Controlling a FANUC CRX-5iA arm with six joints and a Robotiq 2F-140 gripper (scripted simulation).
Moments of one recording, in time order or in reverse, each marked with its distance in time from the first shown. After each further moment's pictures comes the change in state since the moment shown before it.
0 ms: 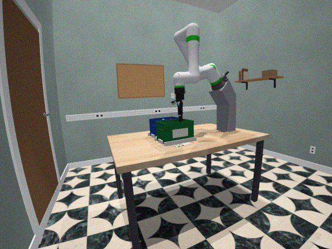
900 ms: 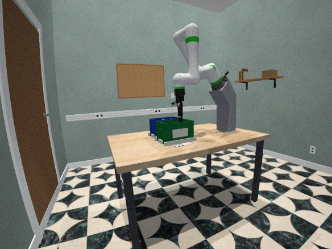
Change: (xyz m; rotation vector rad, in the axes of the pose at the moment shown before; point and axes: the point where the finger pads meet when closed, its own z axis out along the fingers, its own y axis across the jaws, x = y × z) arm 0.000 0.000 0.012 0.000 -0.003 0.000
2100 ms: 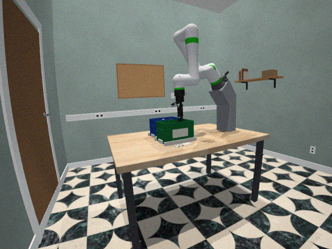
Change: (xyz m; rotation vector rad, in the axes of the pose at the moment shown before) arm 0.000 0.000 0.007 -0.001 -0.004 0.000
